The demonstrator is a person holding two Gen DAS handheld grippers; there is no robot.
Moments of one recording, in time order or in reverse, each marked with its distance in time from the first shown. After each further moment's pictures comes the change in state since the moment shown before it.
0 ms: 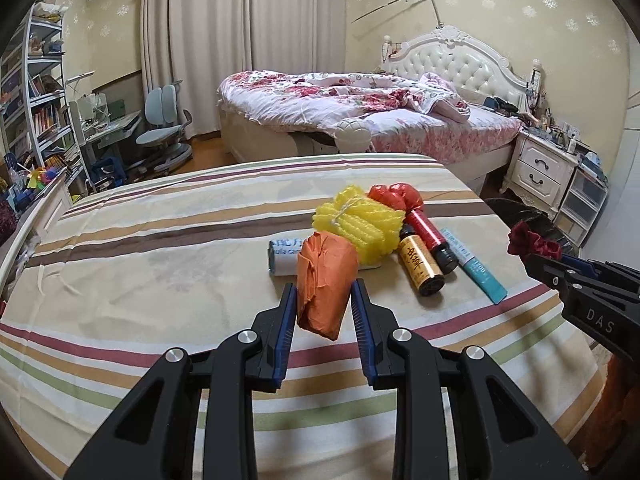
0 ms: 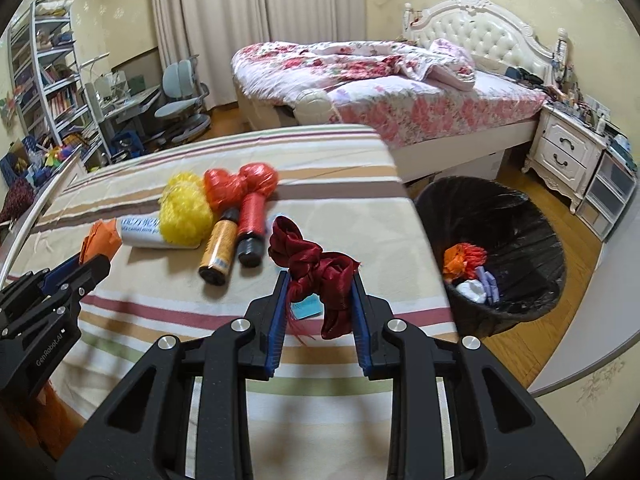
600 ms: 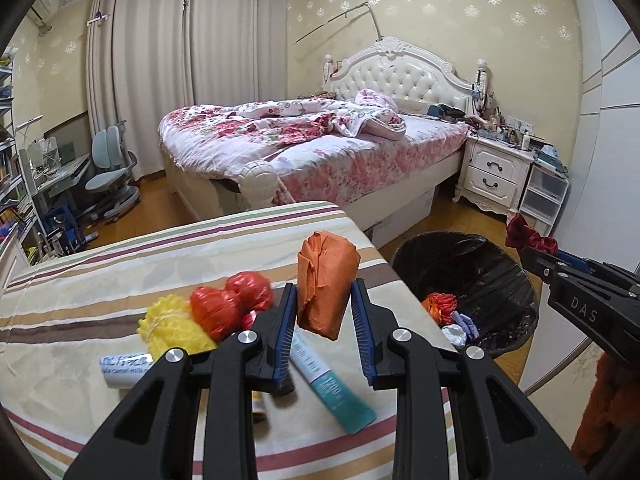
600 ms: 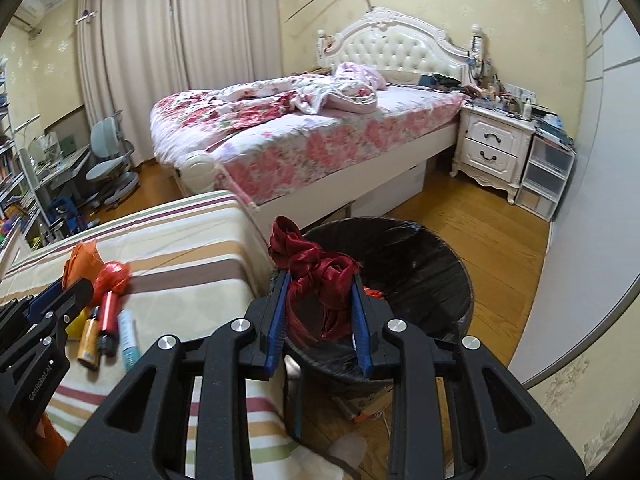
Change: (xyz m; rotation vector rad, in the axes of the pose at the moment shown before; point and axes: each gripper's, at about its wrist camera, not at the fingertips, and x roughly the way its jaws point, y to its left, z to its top) left arm 0.049 -0.126 0.063 0.119 -0.085 -0.138; right arm 0.004 -0.130 0.040 0.178 -0.126 -0.211
